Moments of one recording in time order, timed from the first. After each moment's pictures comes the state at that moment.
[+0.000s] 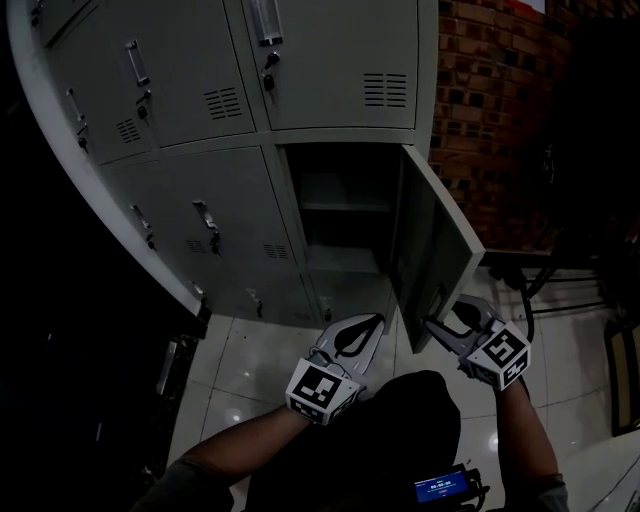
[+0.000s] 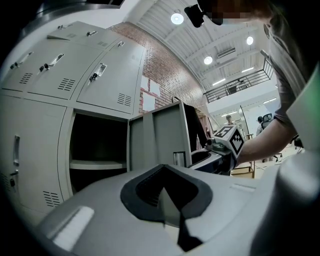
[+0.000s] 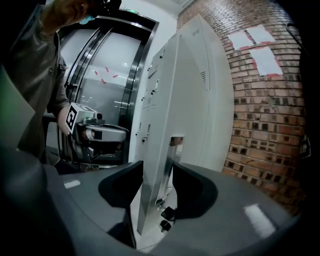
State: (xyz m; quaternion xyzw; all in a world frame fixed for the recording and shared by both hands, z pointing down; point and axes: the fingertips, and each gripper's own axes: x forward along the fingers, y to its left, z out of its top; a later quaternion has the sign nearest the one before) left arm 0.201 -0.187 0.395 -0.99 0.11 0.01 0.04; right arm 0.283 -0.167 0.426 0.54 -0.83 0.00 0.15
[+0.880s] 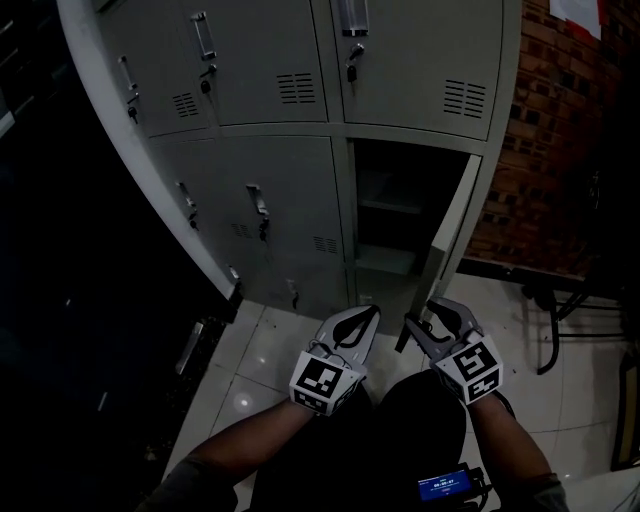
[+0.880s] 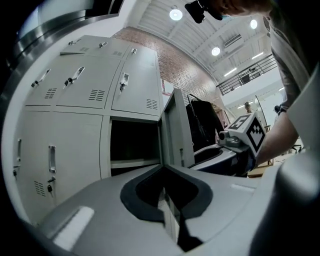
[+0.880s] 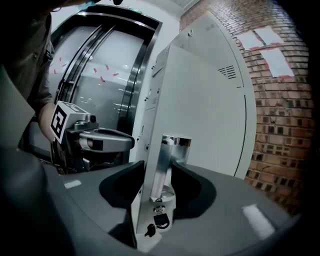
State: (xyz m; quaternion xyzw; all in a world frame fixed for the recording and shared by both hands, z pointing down) left arm 0.119 -0.259 0.407 -0.97 0.22 0.00 0.05; right arm 0.178 -0.243 0.424 0.55 -0.83 -0.01 0.13
